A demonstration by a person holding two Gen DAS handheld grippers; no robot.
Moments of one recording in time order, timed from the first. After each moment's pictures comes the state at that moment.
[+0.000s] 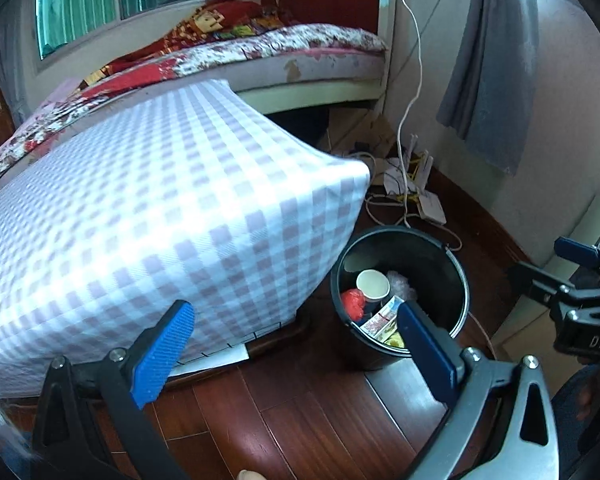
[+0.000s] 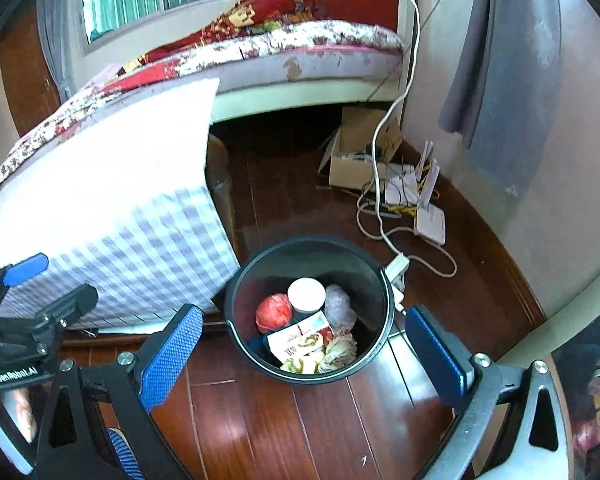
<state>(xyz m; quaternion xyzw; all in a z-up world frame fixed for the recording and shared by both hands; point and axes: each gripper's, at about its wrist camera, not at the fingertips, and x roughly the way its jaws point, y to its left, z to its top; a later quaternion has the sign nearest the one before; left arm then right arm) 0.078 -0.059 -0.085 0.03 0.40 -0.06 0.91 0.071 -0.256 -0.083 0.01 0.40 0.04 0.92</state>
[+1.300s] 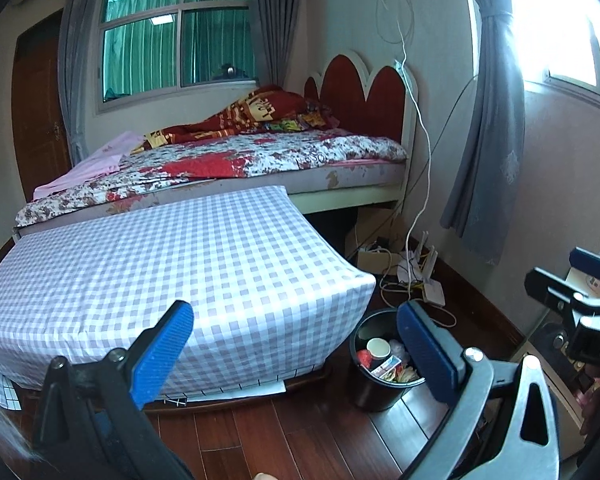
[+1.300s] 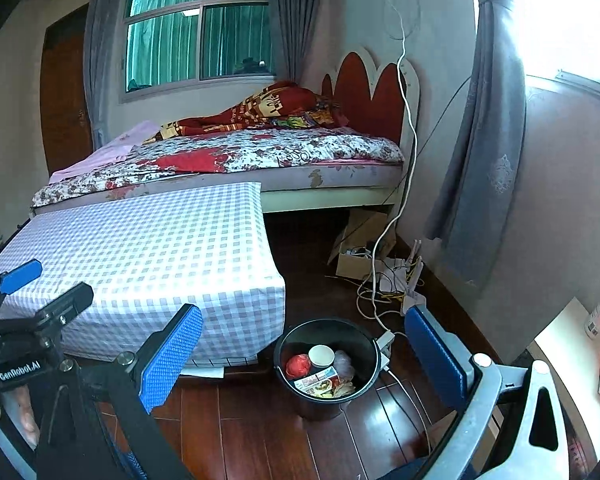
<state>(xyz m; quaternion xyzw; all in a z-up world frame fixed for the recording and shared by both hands) -0.045 0.000 0.051 -0.01 0.26 -0.01 0.97 -0.066 -0.210 0.078 -0.02 0.26 0.04 0.96</state>
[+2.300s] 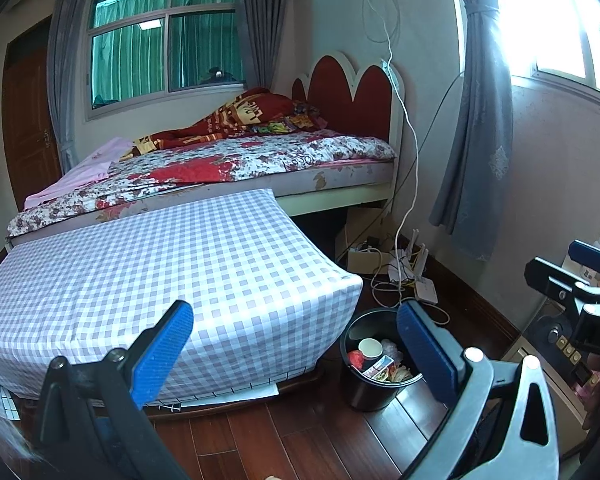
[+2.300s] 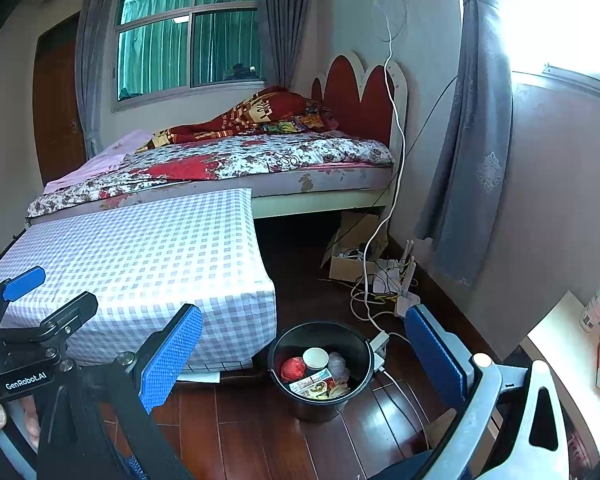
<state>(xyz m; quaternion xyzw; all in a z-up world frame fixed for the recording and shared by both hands) -0.048 -0.012 0.051 0.00 0.25 -0.03 0.97 -0.073 -0.218 0.080 -0.01 0.25 0.03 0.97</state>
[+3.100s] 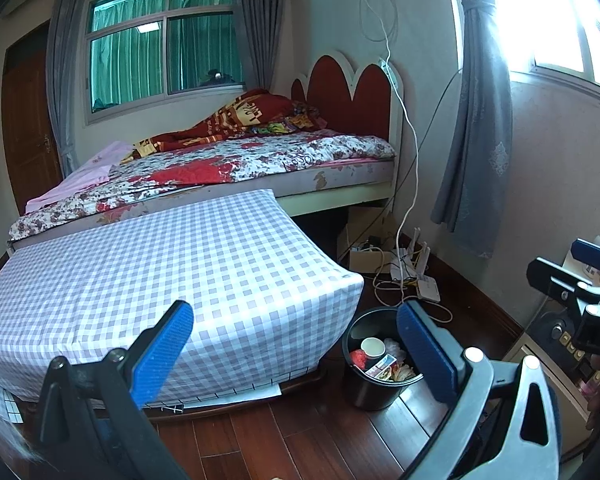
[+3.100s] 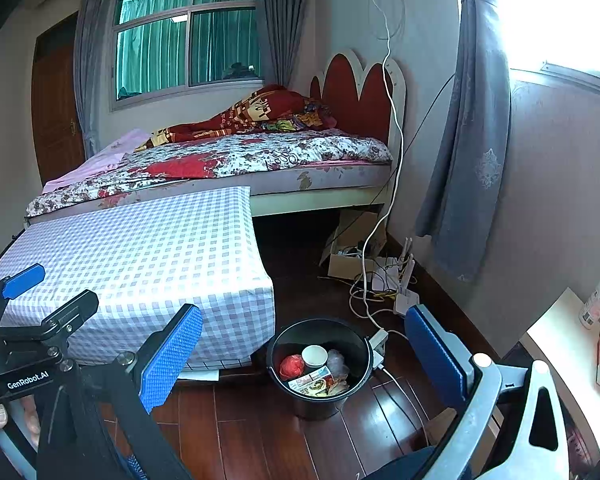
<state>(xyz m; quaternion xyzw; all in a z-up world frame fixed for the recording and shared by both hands) -0.048 -0.013 0.052 0.01 0.25 -0.03 0.97 -0.075 -0.217 0.078 -0.01 0.26 0.03 0.97</state>
